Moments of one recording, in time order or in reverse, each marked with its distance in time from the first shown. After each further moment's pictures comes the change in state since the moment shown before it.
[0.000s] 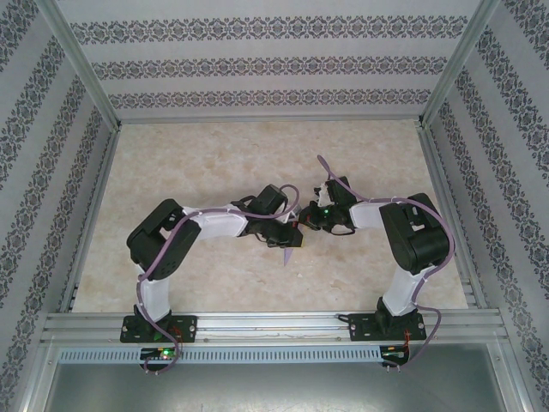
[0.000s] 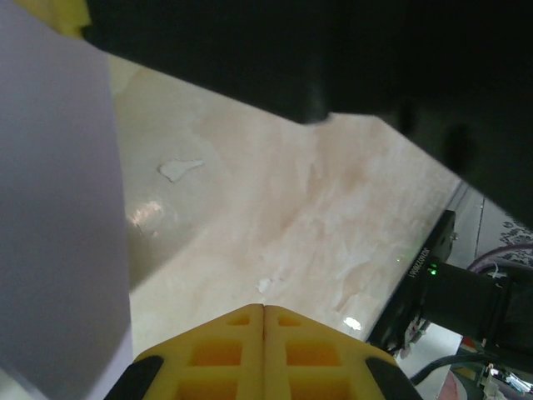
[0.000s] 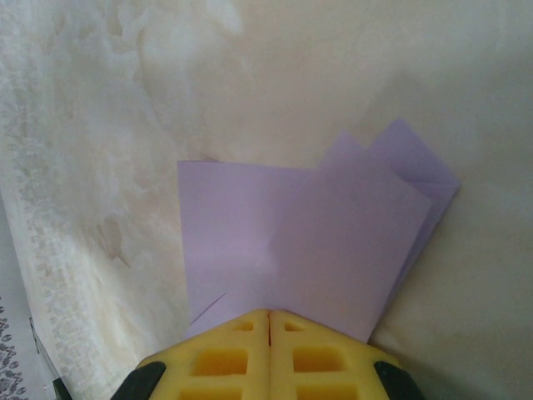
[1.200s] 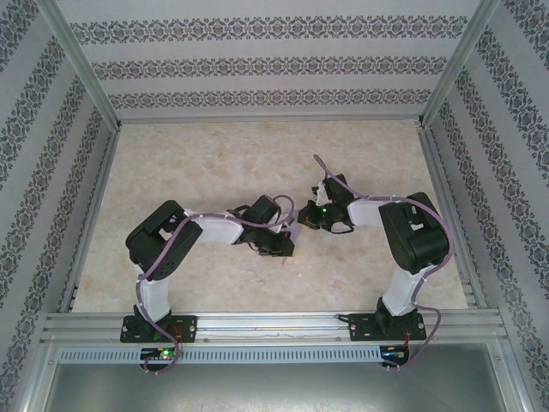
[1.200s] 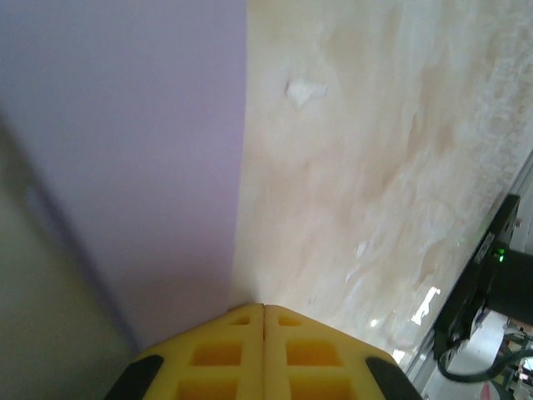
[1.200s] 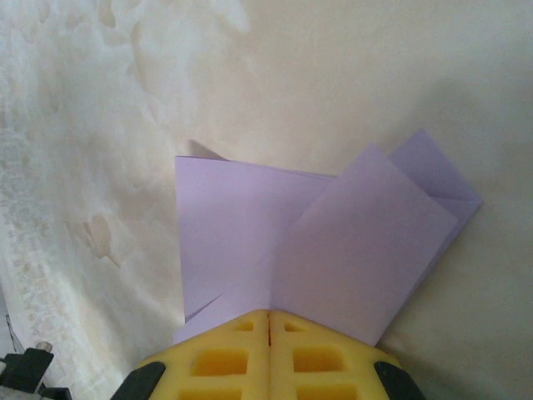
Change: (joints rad) left arm 0.002 -0.038 -0.159 0.057 -0.029 0.050; right arm 0.004 0.007 0.043 -0.078 0.029 -0.048
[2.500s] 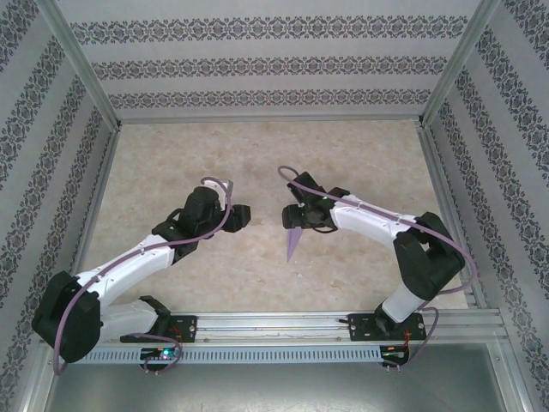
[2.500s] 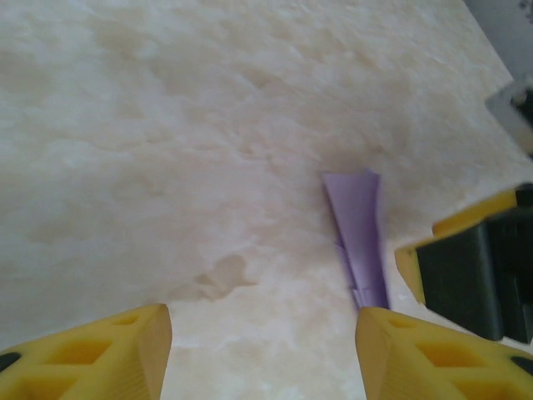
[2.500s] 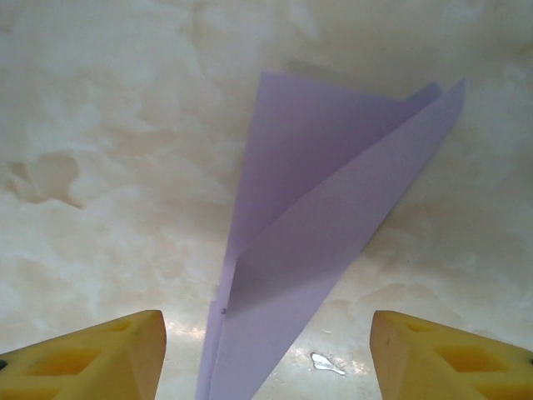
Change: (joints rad) left arm 0.200 -0.729 -0.296 -0.008 -0.591 0.201; right arm 0.317 -0.163 0.214 -0.506 0.629 -0.103
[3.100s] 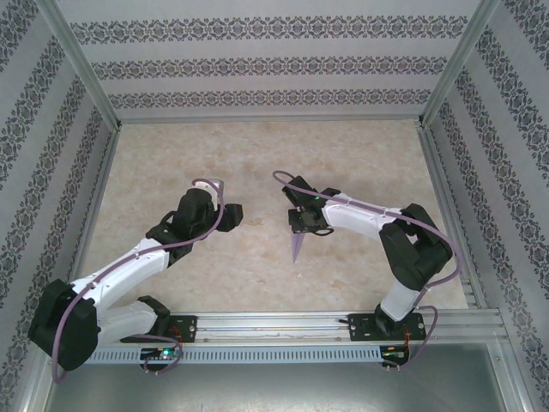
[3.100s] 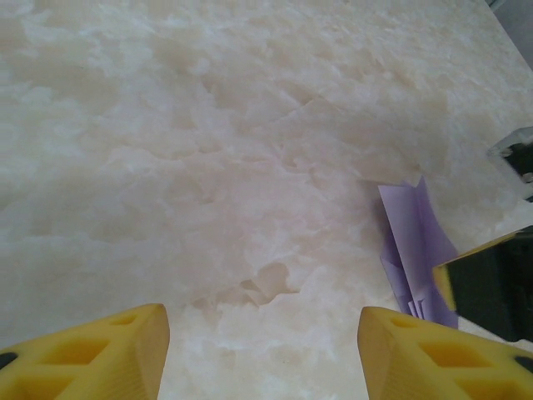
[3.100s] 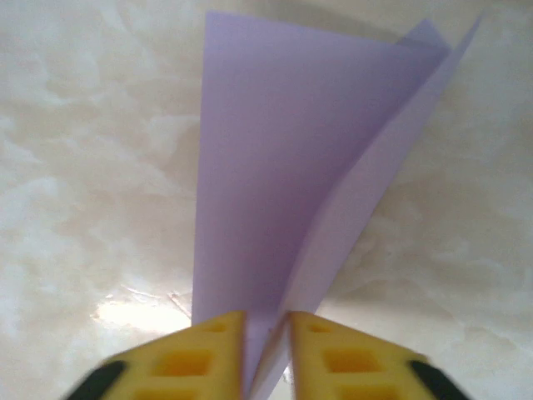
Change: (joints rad) left arm 0.035 -0.043 -0.028 -0.006 -0.042 0.008; right arm 0.010 0.055 0.018 -0.038 0.045 0.021
